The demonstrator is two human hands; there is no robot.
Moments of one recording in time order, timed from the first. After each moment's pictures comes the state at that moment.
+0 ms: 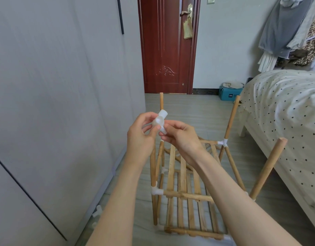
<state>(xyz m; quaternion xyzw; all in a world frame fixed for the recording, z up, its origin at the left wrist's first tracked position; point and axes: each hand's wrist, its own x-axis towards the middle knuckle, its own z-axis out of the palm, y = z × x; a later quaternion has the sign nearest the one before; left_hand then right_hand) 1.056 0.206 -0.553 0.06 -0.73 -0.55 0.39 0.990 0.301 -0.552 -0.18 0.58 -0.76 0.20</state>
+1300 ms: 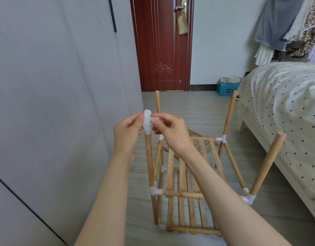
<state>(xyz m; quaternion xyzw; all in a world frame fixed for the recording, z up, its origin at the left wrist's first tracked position) 1.039 0.183 -0.549 0.19 -0.65 -0.64 0.35 0.982 0.286 -0.554 -0.30 0.68 -0.67 0.02</state>
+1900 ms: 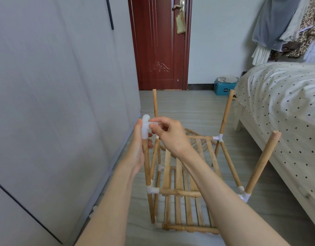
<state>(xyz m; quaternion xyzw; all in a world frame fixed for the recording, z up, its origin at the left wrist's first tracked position) 1.023 0.192 -0.592 0.15 -0.61 -0.76 0.18 0.979 0.292 -0.565 -0.31 0.72 -0.62 0.02</state>
